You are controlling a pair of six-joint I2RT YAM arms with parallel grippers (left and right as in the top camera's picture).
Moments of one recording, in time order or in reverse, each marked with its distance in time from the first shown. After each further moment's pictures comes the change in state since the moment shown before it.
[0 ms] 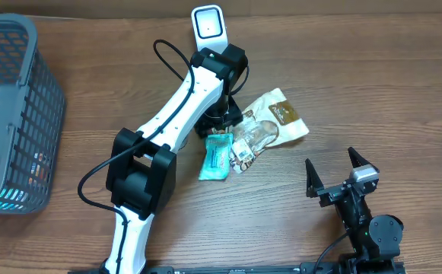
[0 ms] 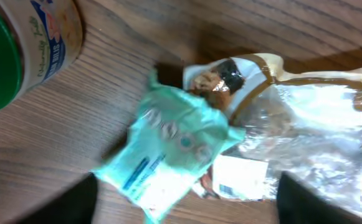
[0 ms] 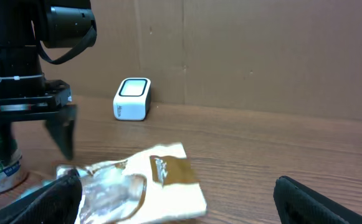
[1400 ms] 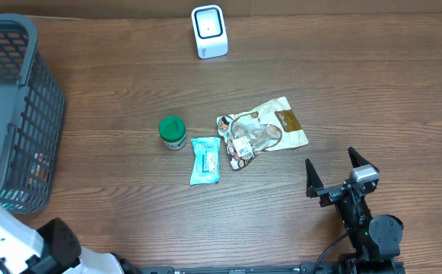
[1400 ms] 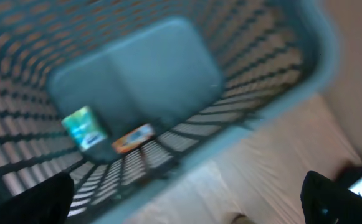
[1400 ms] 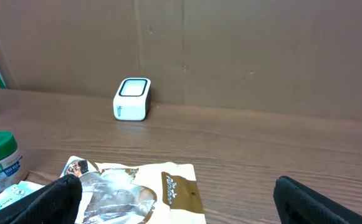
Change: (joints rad) left arm 1.164 -0.486 0.466 -0.303 -0.076 0.523; right arm 0.000 0.000 0.000 0.000 0.000 0.000
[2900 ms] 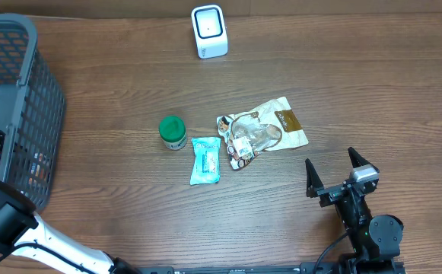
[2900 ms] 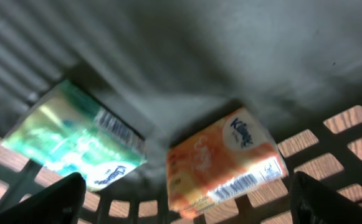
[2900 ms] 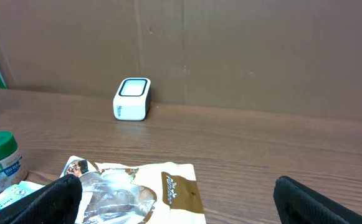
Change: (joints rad) left arm 0.212 0.432 -0.510 0.236 0.129 0.377; right arm 0.000 0.000 0.000 0.000 0.000 0.000
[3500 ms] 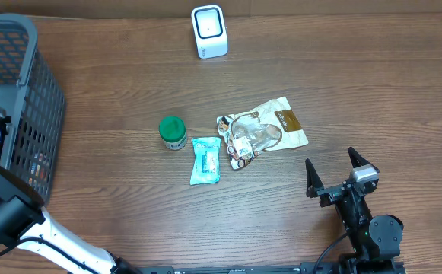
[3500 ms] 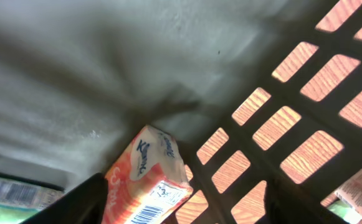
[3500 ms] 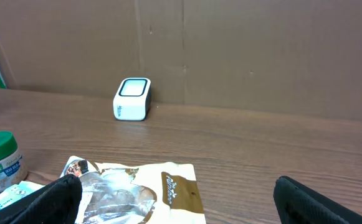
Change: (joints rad) left arm -0.087 0.000 -0.040 0.061 0.140 0.175; right arm 0.000 0.000 0.000 0.000 0.000 0.000
